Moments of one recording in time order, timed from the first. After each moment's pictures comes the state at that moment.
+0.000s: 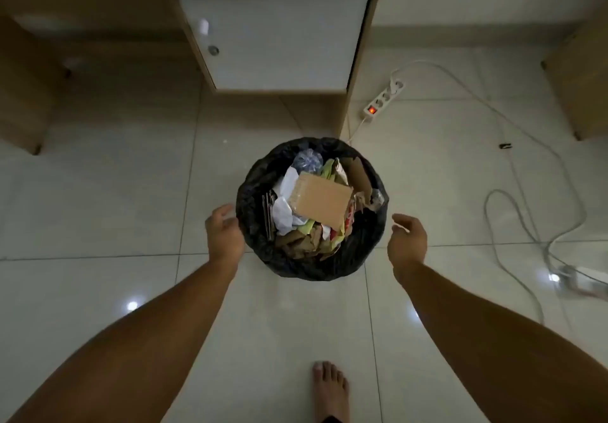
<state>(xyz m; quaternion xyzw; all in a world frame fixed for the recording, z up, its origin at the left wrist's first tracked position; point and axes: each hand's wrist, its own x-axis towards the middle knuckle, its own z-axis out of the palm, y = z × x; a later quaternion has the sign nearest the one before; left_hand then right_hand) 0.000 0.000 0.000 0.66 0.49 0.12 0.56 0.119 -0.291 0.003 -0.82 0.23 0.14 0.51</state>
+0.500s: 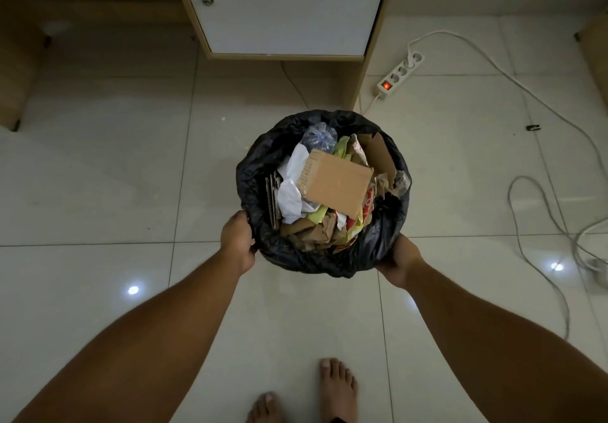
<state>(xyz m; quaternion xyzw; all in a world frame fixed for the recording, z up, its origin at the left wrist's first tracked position) 0.009 -0.003 -0.054 0.40 0.58 -0.01 0.71 0.107 -0.282 -0.072 -0.57 0.37 0.36 0.64</state>
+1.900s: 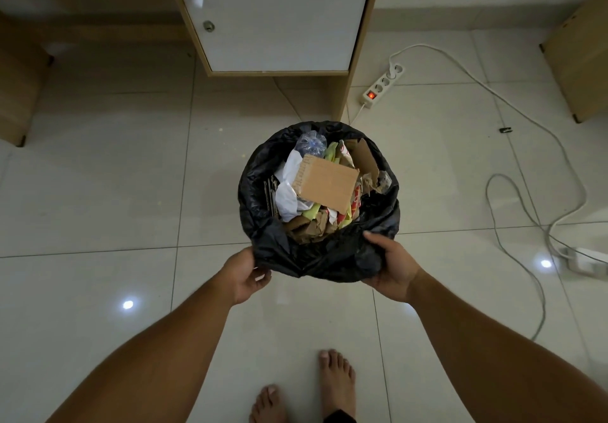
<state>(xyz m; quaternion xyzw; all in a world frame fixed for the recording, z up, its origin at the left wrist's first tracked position) -0.050 -0.024 -0.018 0.36 0.55 -0.16 0.74 0.065 -0.287 0.011 -0.43 0.30 0.48 0.70</state>
